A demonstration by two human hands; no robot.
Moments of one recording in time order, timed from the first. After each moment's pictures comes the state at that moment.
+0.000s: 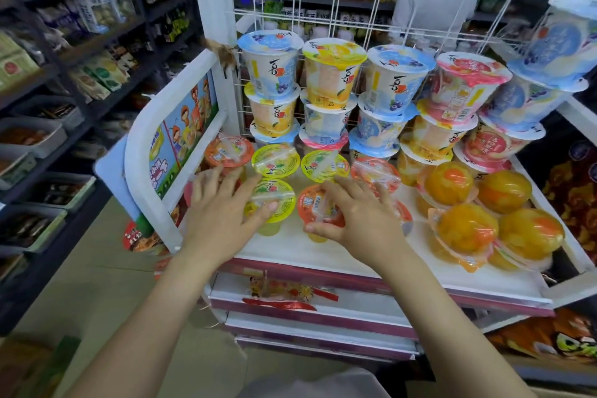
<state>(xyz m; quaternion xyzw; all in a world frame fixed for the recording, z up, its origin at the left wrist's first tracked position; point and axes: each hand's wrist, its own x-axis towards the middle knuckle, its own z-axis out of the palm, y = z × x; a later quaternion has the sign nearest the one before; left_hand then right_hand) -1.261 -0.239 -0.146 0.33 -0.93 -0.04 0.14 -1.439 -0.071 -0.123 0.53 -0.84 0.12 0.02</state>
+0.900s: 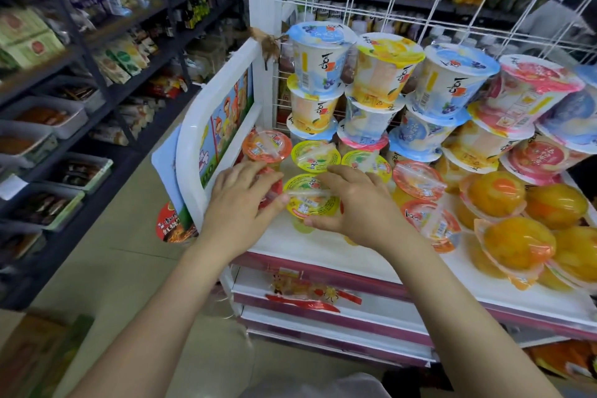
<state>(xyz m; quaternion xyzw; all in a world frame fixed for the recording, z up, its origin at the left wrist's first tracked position) -1.236 -0.274 -0.156 0.30 -0.92 -0.12 0.21 -1.405 -0.134 -0.101 0.58 -0.81 0.09 -0.05</state>
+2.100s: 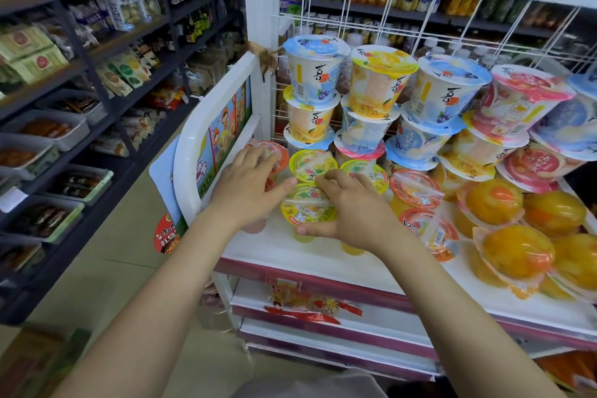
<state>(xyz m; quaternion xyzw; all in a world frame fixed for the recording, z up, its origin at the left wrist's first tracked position) -1.269 -0.300 -0.125 0.34 -0.93 -0.13 0.10 -1.410 -0.142 -0.097 0.60 -0.80 0.03 -0.05</state>
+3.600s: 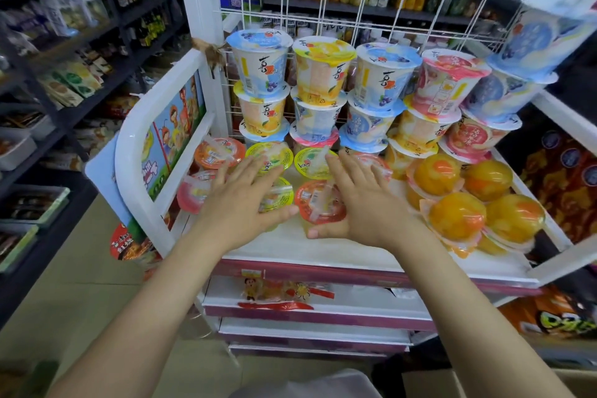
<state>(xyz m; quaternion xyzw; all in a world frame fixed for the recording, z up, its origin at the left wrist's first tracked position) -1.282 -0.238 -0.125 0.23 -0.97 -0.09 0.09 -1.447 -0.070 -0.098 0.54 -0.84 0.03 -0.06</state>
